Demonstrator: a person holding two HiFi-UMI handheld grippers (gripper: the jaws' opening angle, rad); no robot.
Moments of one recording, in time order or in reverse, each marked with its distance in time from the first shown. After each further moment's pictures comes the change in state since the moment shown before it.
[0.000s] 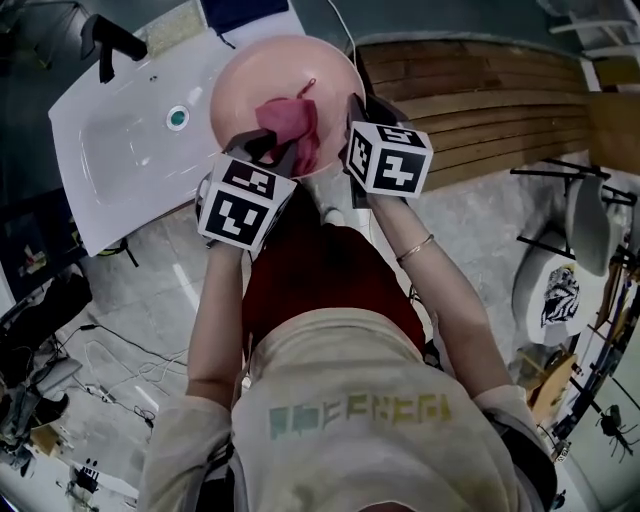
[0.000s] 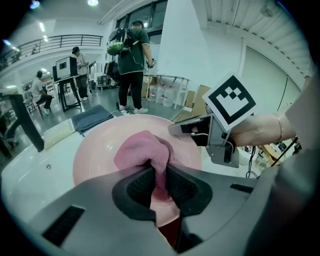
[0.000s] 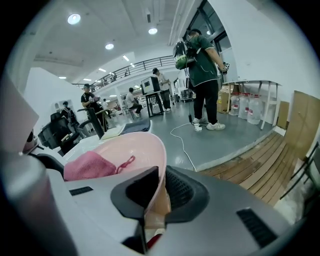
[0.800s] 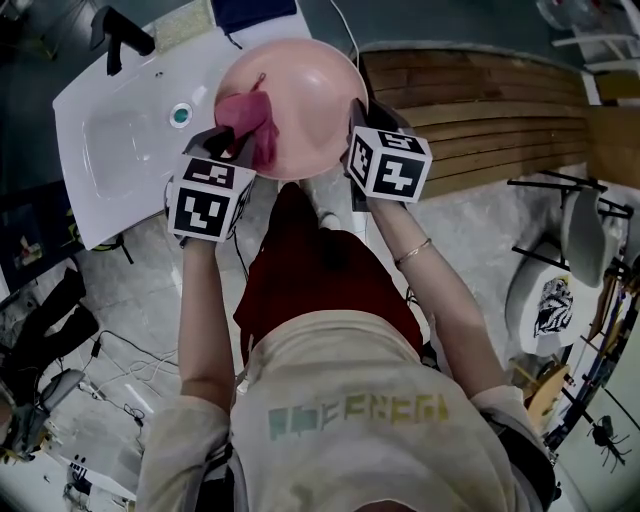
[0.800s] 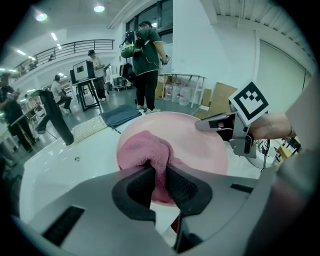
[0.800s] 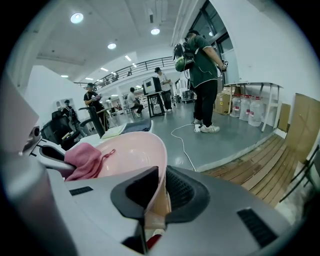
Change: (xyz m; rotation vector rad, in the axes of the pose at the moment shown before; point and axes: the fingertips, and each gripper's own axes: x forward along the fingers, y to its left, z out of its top) left arm -0.030 0.063 -0.022 -0.063 0.012 0.180; right arm 0.001 0.002 -0.001 -0.020 -0.005 0.005
